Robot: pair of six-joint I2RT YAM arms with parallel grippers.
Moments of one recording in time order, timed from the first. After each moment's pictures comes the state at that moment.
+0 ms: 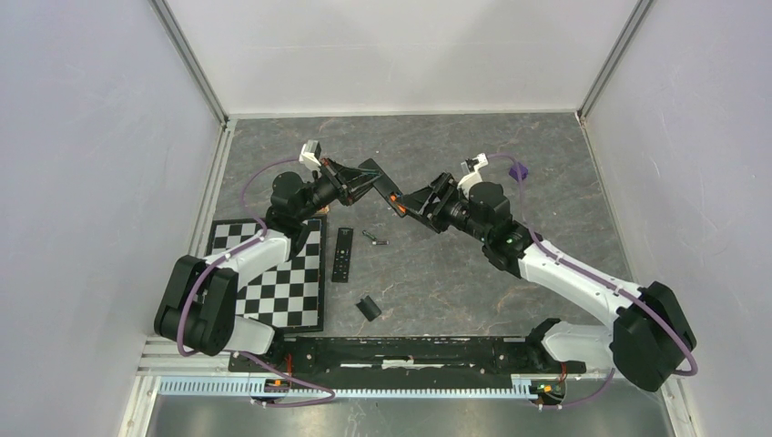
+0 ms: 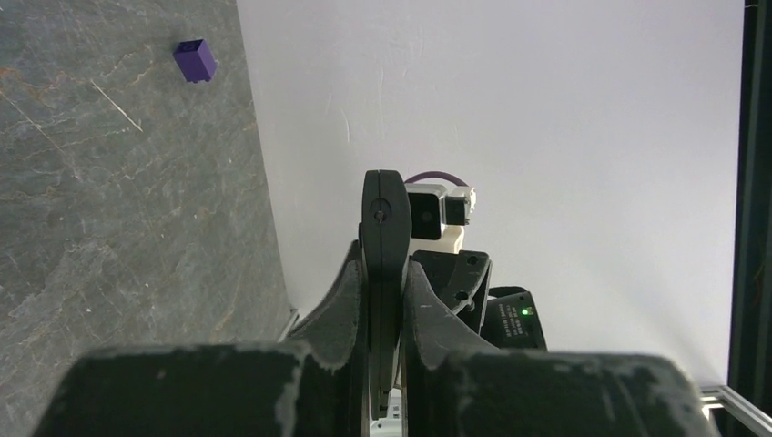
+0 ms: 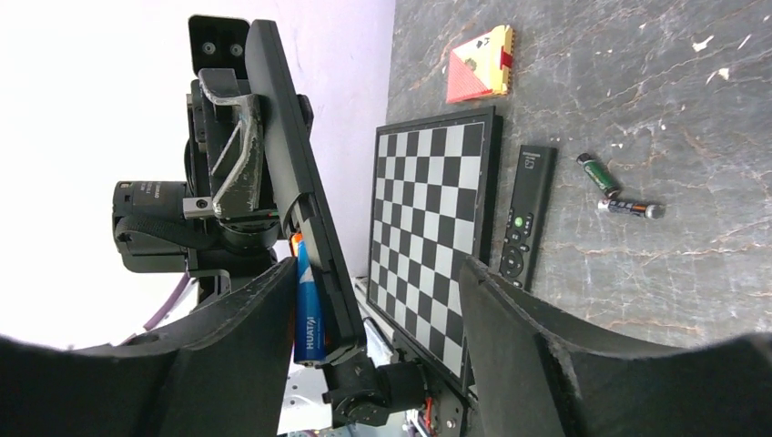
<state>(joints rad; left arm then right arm) -0.34 1.40 0.66 0.83 0.57 -1.49 0.66 1.20 0.74 0.23 -0.14 1.18</state>
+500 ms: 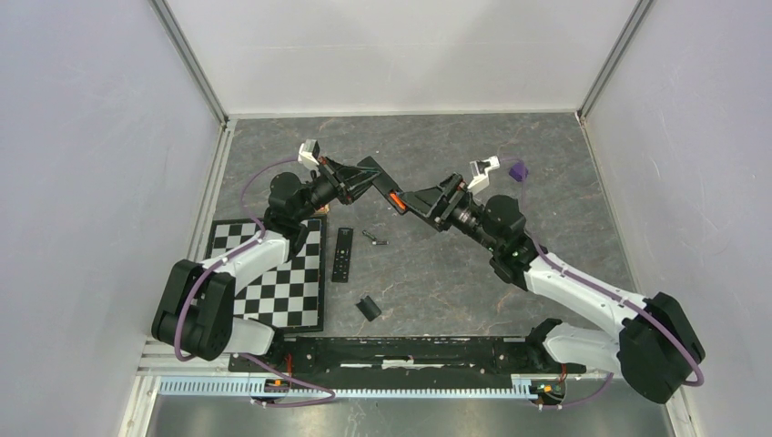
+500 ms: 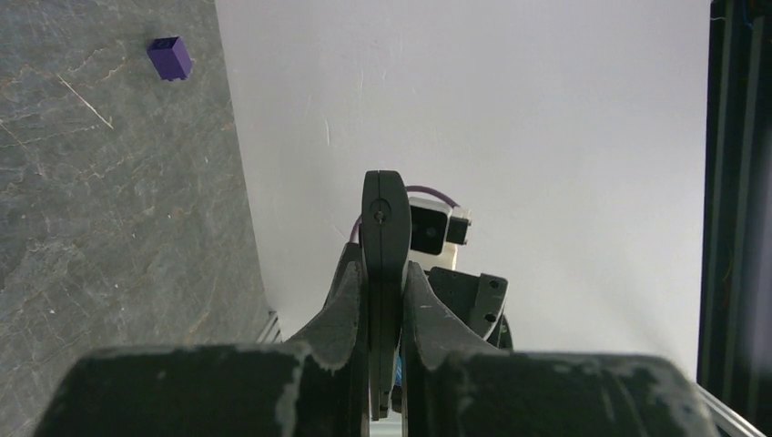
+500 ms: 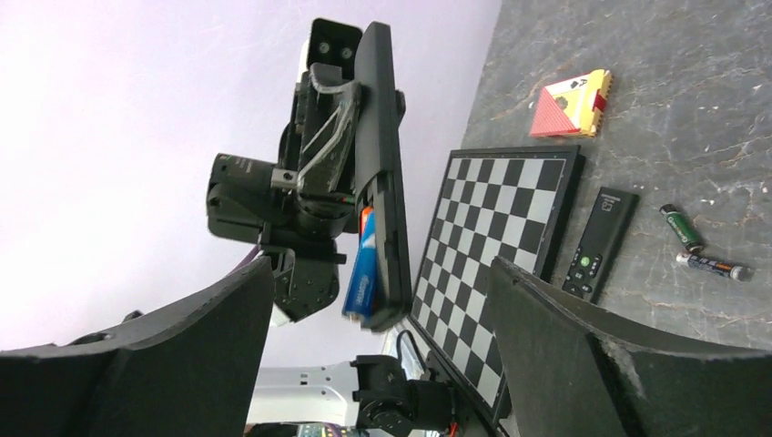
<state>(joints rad) -0.34 1.37 0.66 0.83 0.55 -1.53 0.66 1.16 0.65 0.49 -0.19 1.18</state>
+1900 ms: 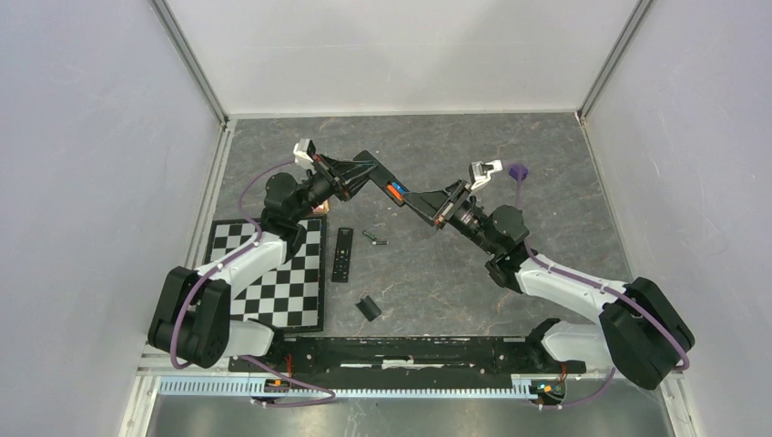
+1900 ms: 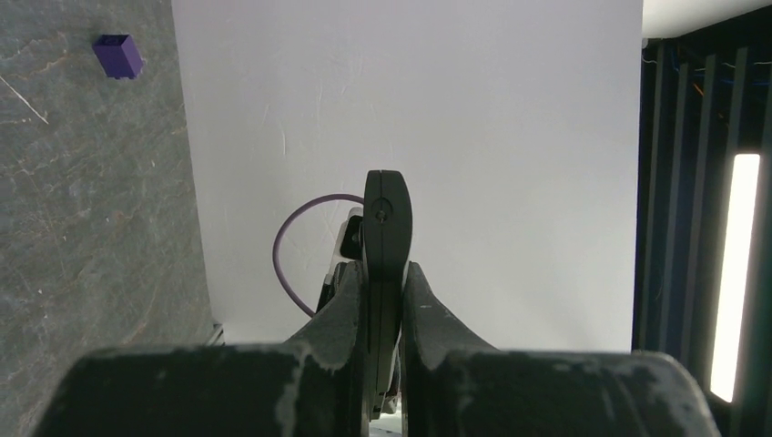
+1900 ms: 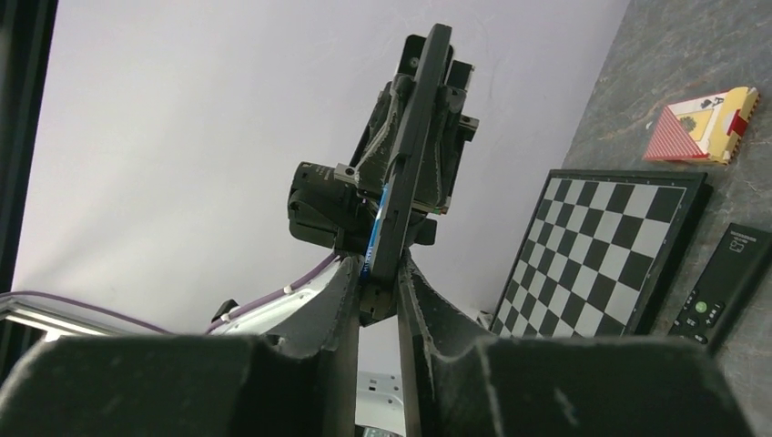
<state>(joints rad) -0.35 1.33 0.66 0.84 0.52 -1.68 0.66 1.23 0.52 0.95 -0.22 1.33</state>
